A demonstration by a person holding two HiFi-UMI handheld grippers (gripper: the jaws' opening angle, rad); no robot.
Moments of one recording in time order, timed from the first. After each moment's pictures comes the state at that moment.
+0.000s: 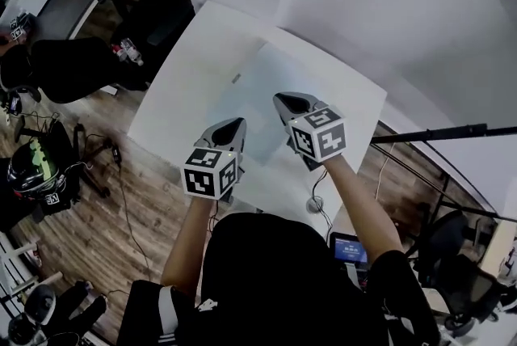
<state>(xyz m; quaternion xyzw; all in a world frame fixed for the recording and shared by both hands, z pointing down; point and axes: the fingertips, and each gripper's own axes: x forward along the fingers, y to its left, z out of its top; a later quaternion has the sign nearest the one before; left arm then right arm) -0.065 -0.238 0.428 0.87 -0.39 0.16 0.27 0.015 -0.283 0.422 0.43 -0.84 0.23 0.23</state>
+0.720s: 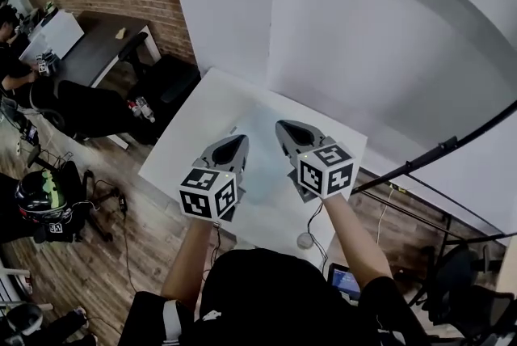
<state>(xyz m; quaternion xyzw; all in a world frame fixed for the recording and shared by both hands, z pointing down) -0.034 -0.223 0.273 0.90 -0.40 0.06 0.16 0.043 -0.245 0.263 0.47 -0.87 0.15 0.08</state>
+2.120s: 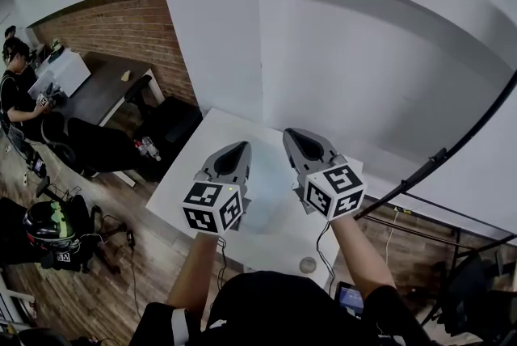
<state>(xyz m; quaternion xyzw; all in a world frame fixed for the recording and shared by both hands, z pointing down) -0.009 -0.225 0.176 0.91 -0.41 0.00 0.08 0.078 -0.227 0.152 0.50 -0.86 0.02 -0.01</state>
